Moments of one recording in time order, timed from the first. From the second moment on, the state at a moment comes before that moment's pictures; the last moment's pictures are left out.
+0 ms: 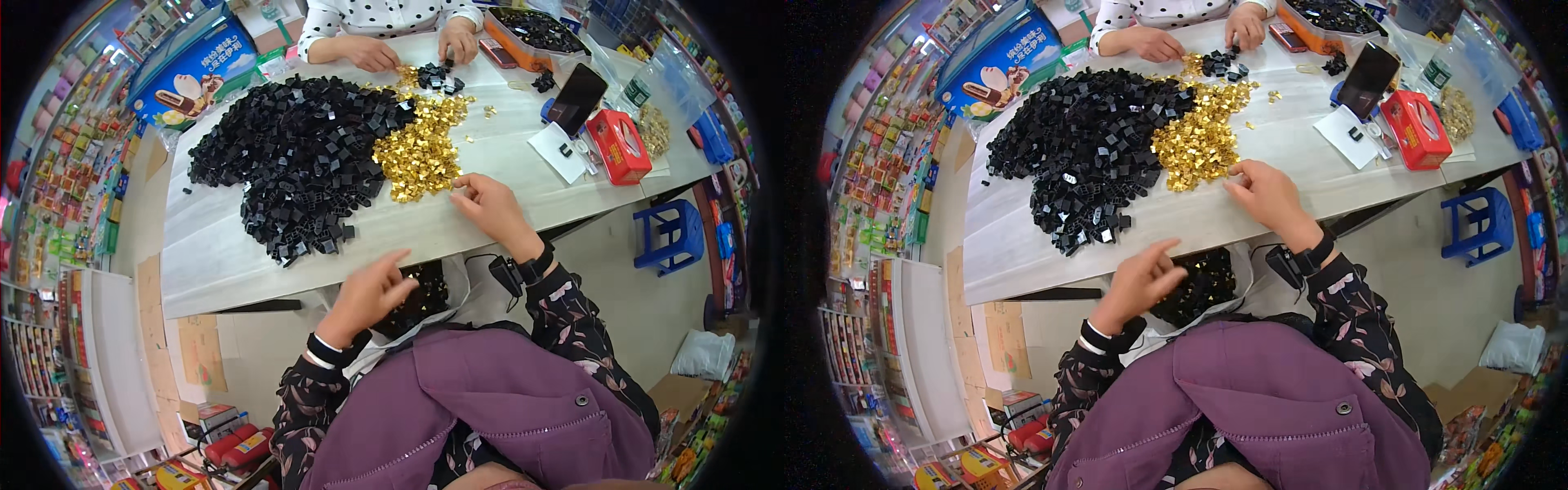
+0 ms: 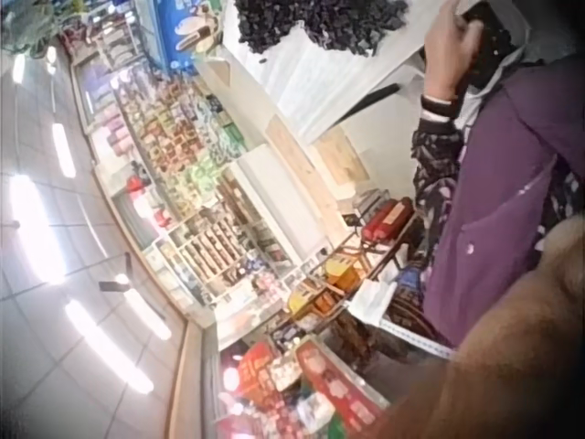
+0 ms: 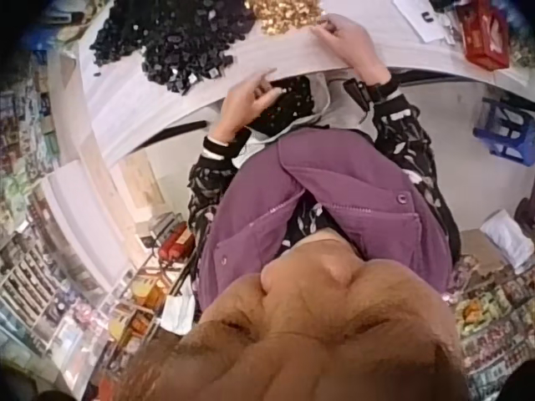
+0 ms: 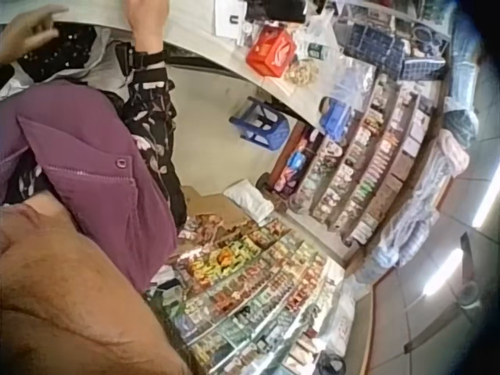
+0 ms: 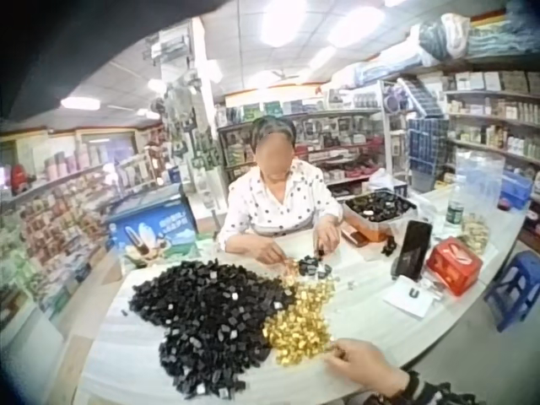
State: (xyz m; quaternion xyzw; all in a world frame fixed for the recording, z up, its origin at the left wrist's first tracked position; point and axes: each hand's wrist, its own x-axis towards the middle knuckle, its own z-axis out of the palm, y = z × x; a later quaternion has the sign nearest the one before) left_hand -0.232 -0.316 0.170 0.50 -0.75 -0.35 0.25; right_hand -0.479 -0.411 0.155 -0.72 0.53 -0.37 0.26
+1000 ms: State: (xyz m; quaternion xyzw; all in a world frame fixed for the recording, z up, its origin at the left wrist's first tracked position) left_hand -0.269 -0.364 0.138 0.44 -0.59 -0.48 0.47; right_hand -0.446 -0.396 0.154 -0.56 0.39 -0.38 0.63
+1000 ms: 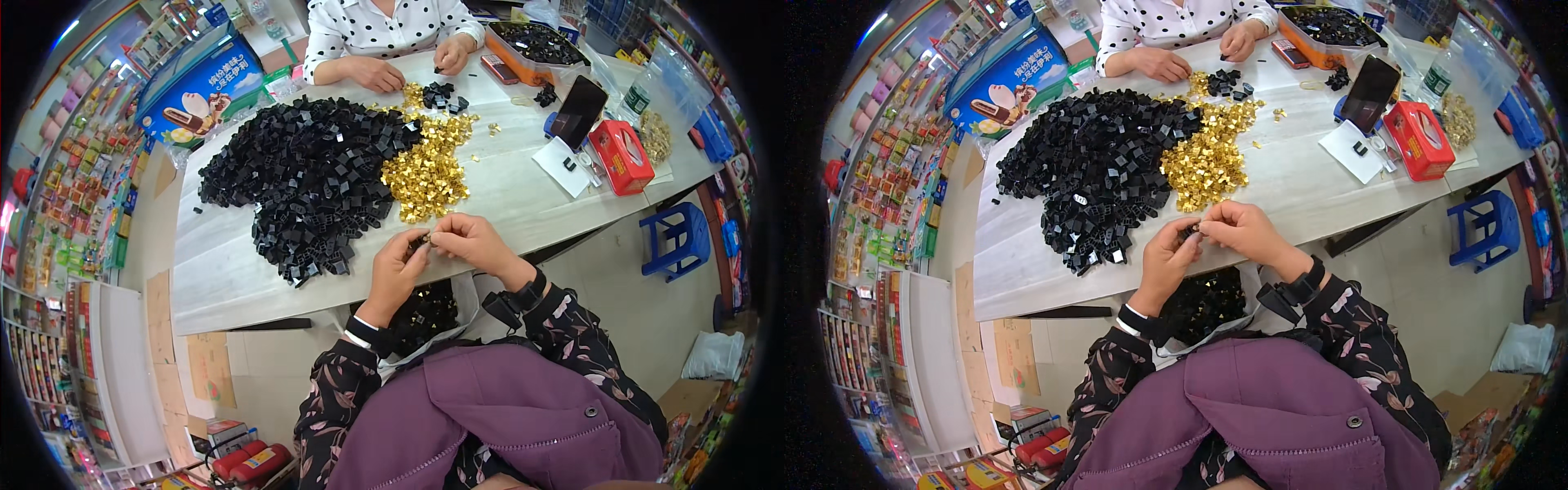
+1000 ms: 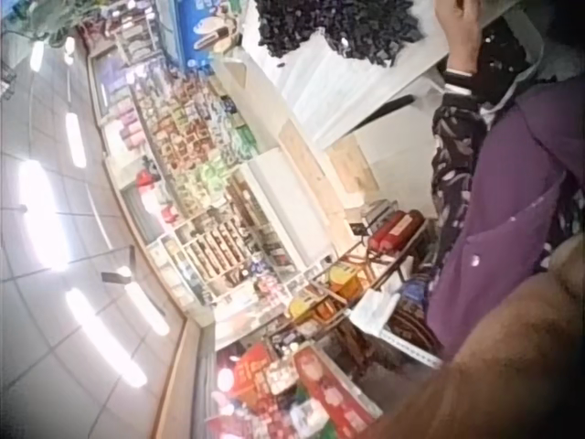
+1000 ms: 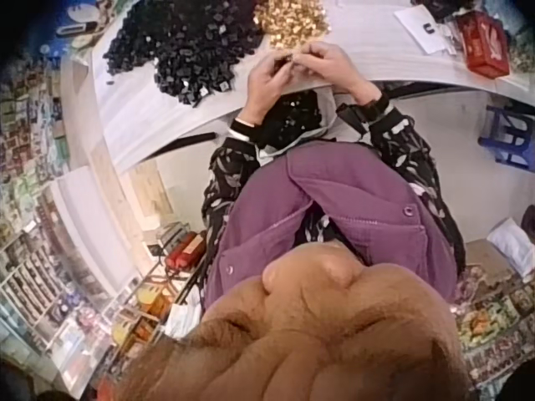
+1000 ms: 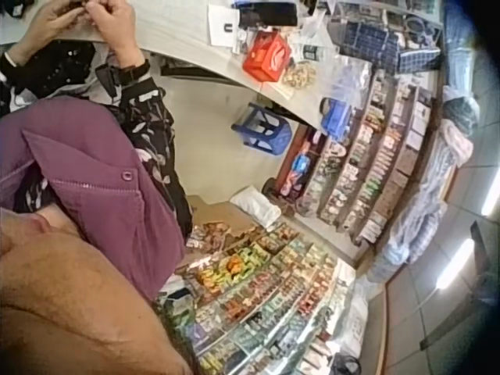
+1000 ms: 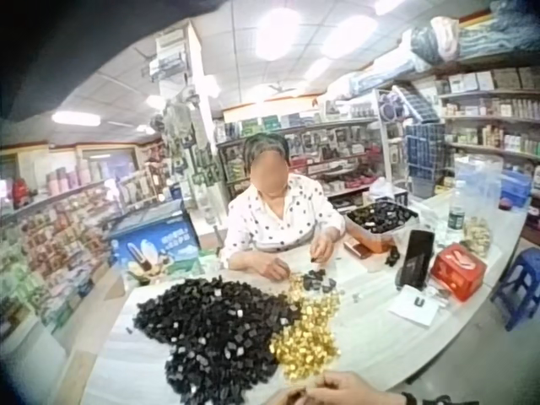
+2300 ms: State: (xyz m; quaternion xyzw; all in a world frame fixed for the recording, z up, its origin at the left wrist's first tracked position) left_hand -0.264 -0.365 0.144 0.49 -0.51 -0.53 0.48; right_hand -0.460 -0.411 0.154 -0.79 0.50 -0.34 0.12
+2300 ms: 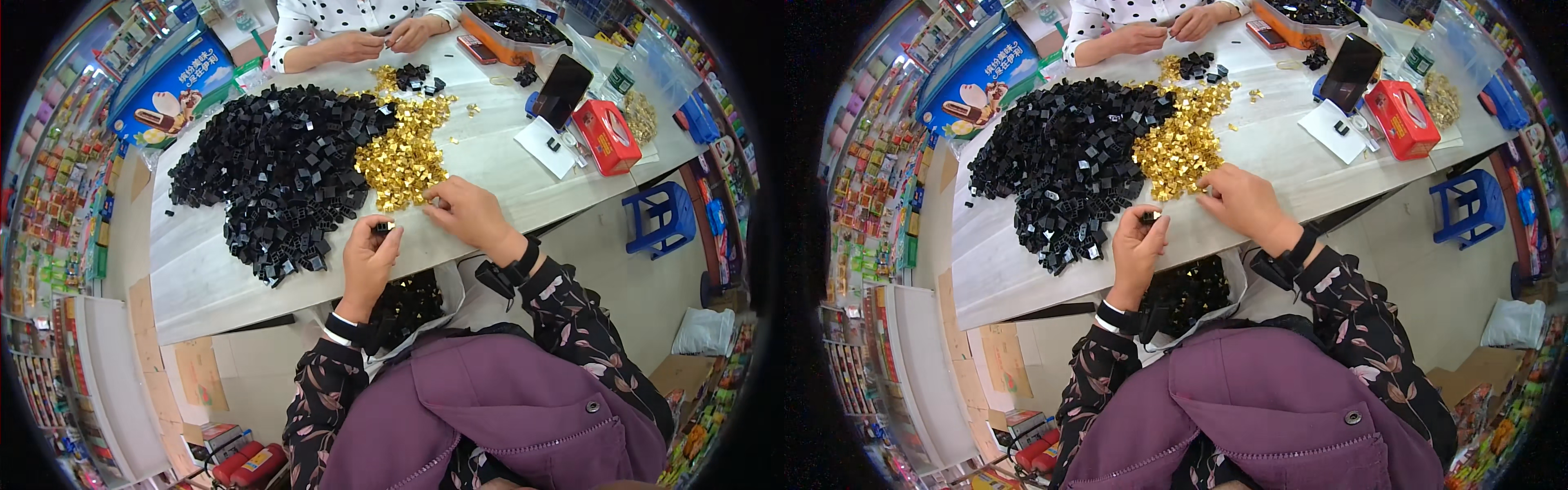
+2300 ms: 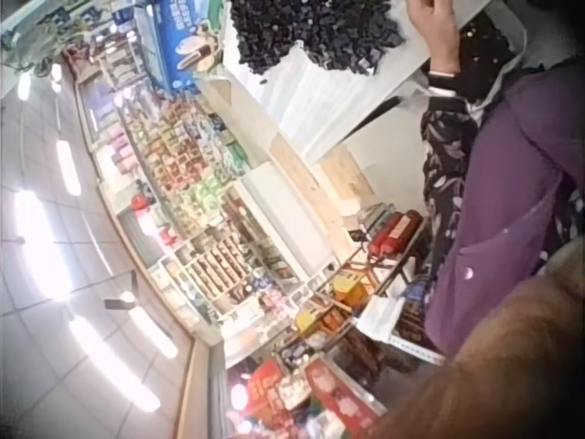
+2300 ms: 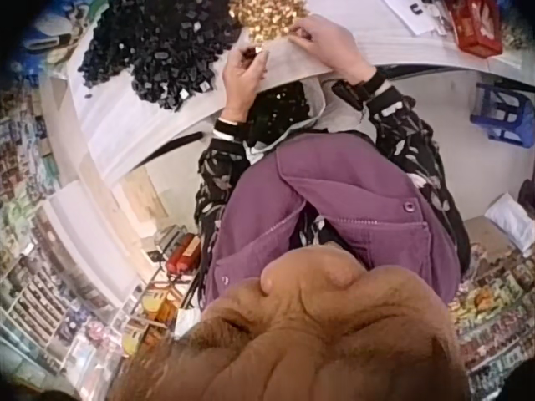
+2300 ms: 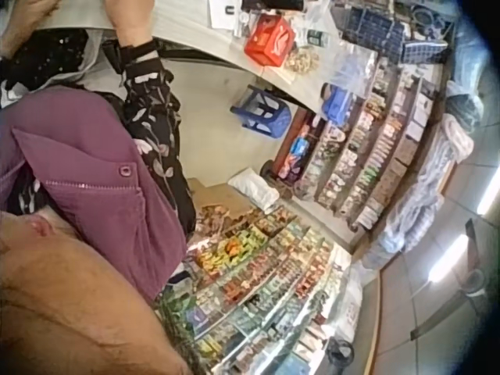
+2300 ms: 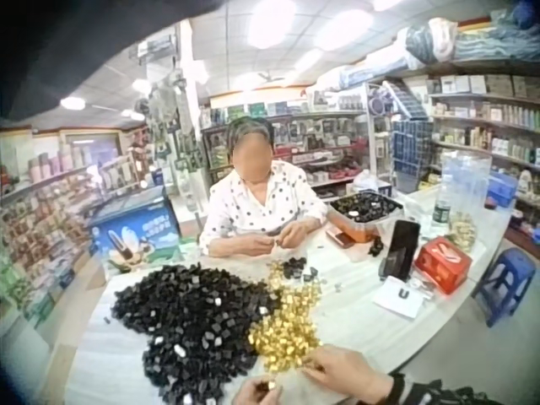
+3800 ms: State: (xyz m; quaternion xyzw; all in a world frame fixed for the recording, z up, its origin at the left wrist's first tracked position) left_hand -0.271 -0.364 0.136 0.44 -0.56 -0.51 0.48; right_hand -0.457 -0.404 0.153 -0.59 0.39 -0.42 0.58
